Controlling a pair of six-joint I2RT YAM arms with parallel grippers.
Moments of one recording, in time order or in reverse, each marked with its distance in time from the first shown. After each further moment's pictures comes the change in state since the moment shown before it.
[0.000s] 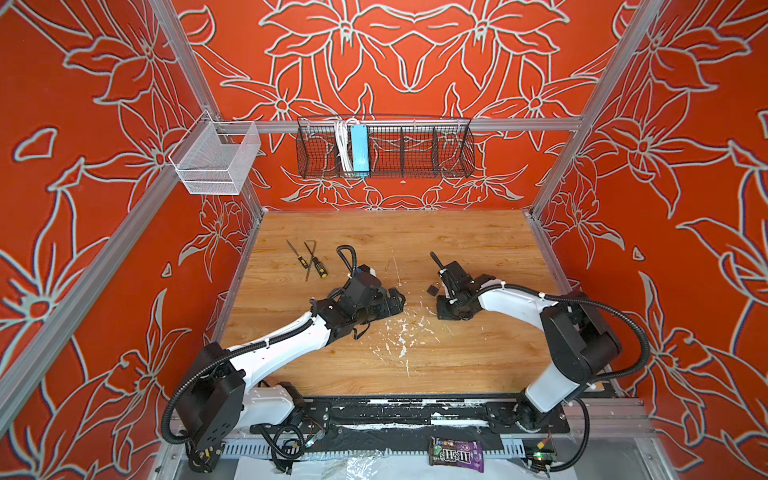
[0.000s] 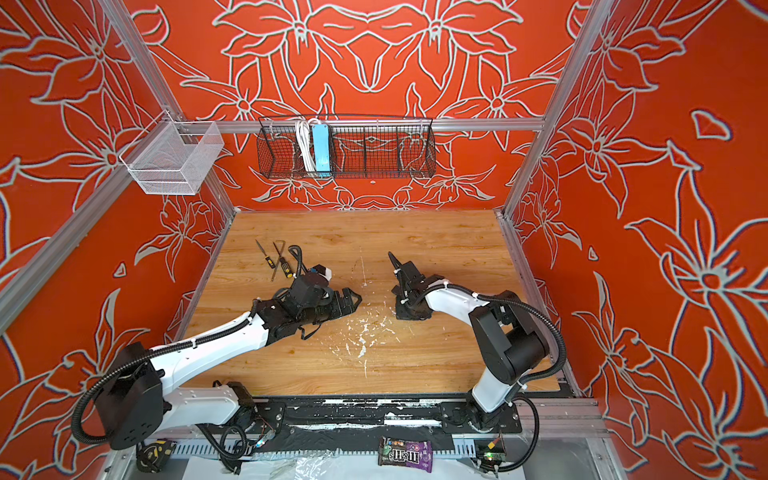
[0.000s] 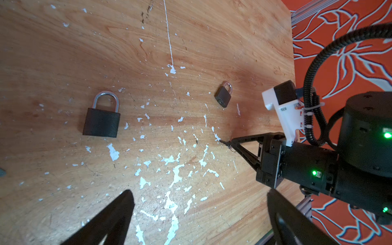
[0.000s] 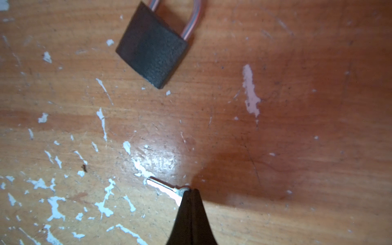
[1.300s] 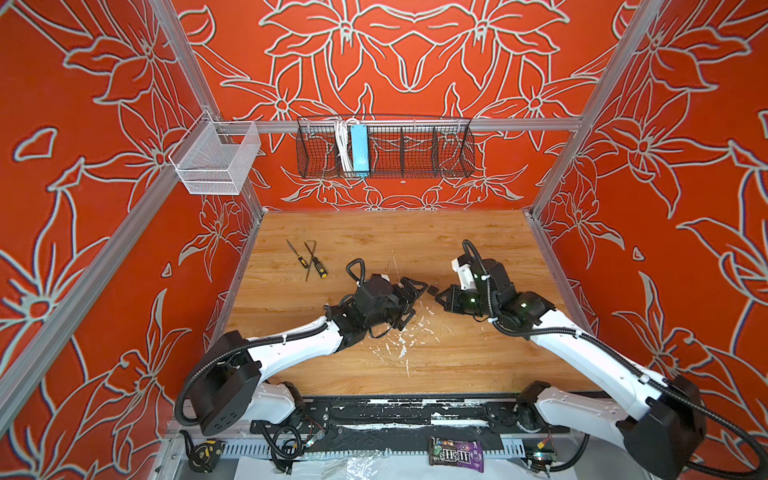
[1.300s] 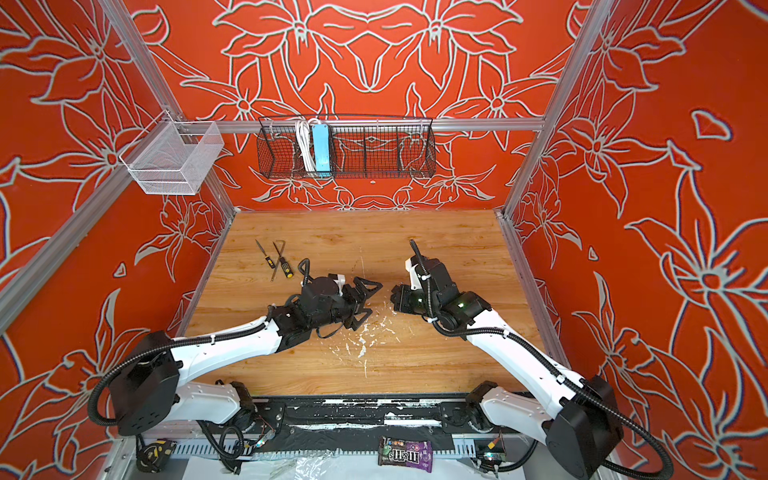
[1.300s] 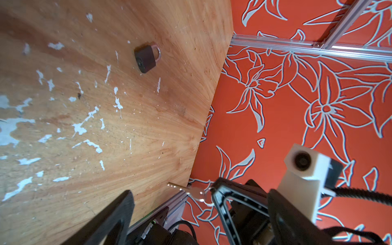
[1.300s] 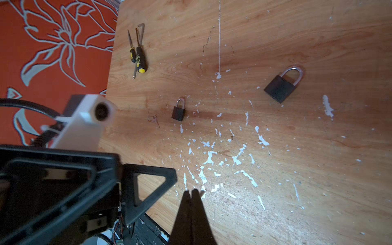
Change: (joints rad) left arm -0.121 0.094 -0.032 0.441 0.090 -0.686; right arm 0.063 -0.553 -0.081 0.103 -0.236 0.188
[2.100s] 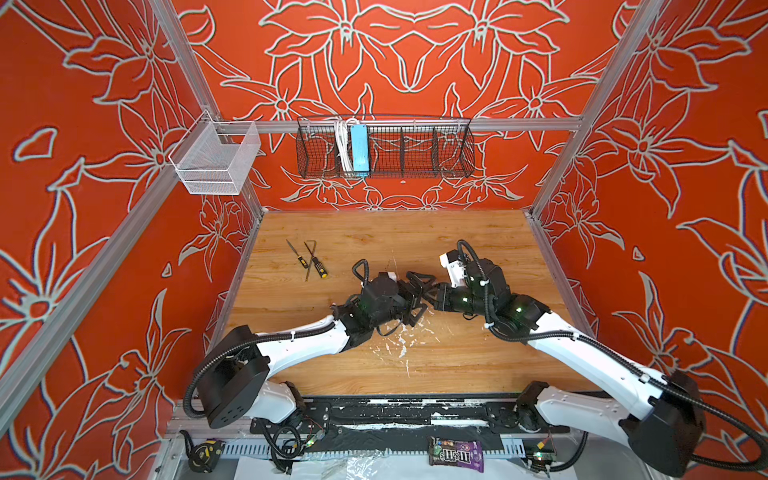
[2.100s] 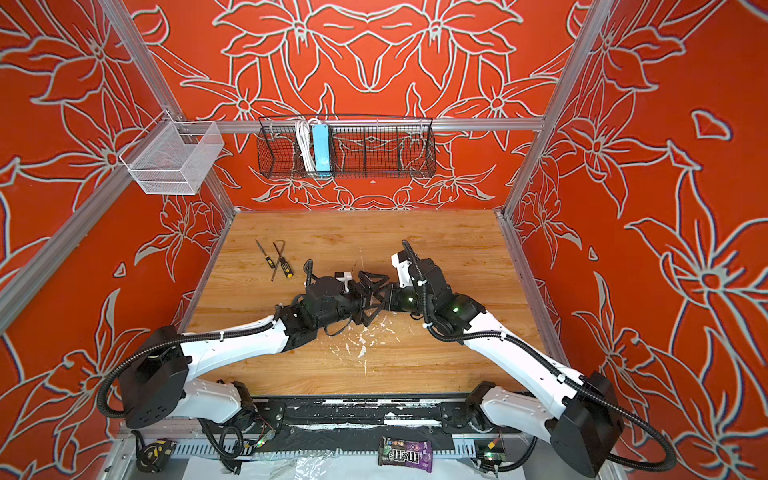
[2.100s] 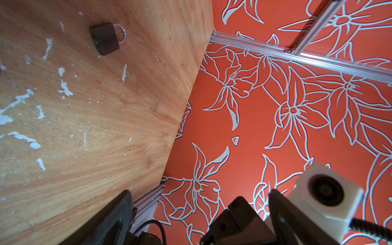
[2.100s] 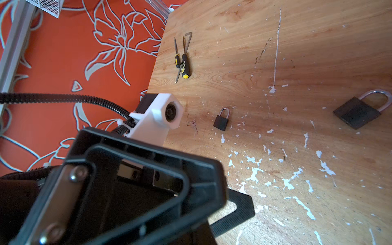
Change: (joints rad) left arm -0.028 0.035 0.026 0.136 -0.040 -0.106; right arm 0.084 0.005 -0.008 0.181 -0.043 0.048
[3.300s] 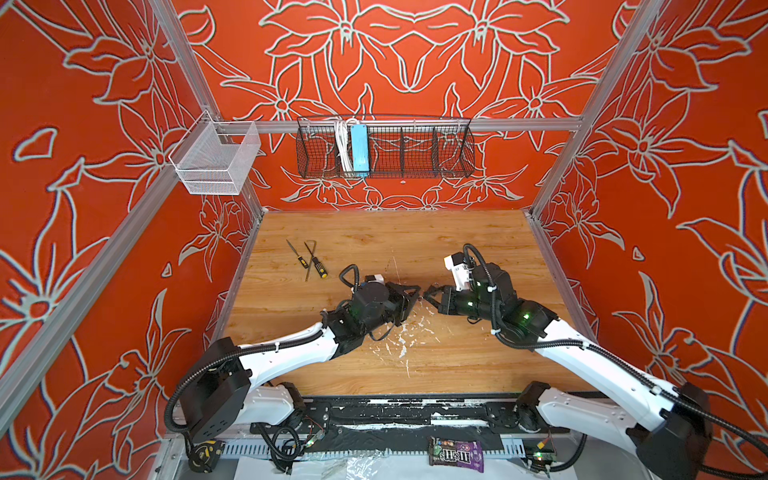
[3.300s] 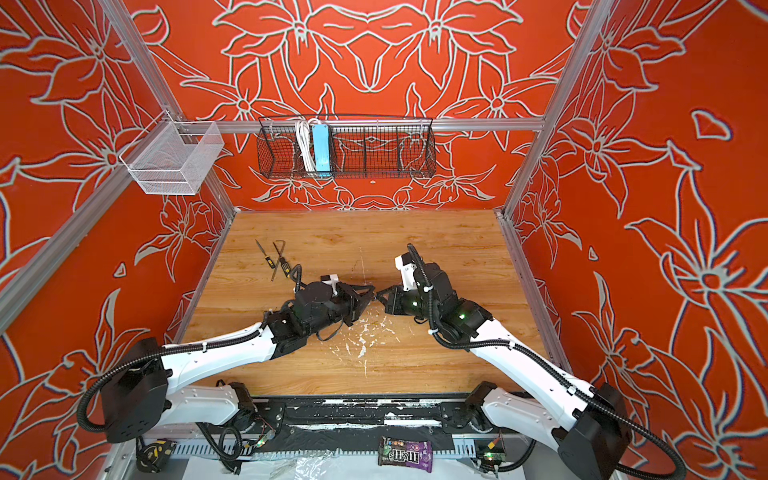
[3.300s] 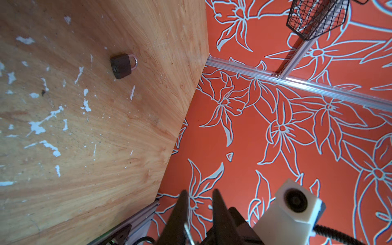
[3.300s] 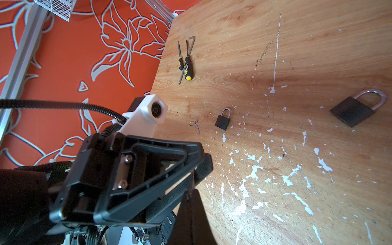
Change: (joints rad) left arm -0.002 -0.108 -0.069 -0.042 -0.117 -0.023; right arm 0.005 -0.067 -0.028 -0.009 0.013 0.001
